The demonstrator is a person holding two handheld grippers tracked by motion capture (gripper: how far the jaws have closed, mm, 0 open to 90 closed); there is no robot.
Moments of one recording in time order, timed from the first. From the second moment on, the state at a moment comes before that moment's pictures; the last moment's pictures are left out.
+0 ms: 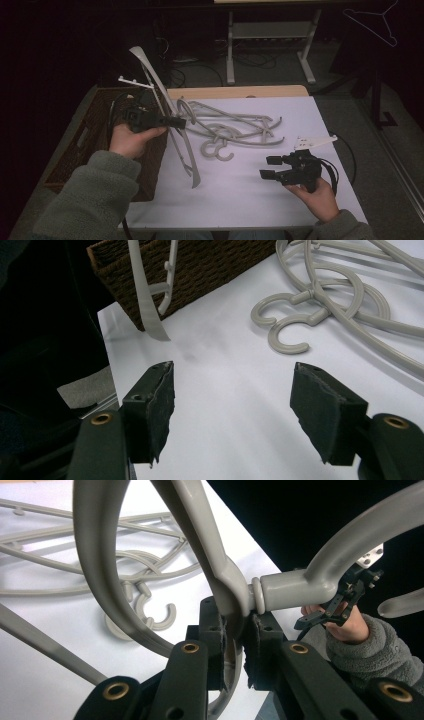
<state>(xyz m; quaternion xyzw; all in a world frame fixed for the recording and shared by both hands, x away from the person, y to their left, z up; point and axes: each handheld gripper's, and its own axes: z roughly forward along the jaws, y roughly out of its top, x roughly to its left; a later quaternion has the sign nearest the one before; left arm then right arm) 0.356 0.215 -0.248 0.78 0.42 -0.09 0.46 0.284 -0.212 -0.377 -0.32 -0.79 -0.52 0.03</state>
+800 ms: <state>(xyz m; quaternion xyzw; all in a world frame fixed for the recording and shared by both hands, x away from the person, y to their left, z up) 0.352 0.282 -0.215 0.75 0.47 -0.07 0.46 0.286 -0.209 -0.378 -0.32 -0.80 -0.51 0.02</state>
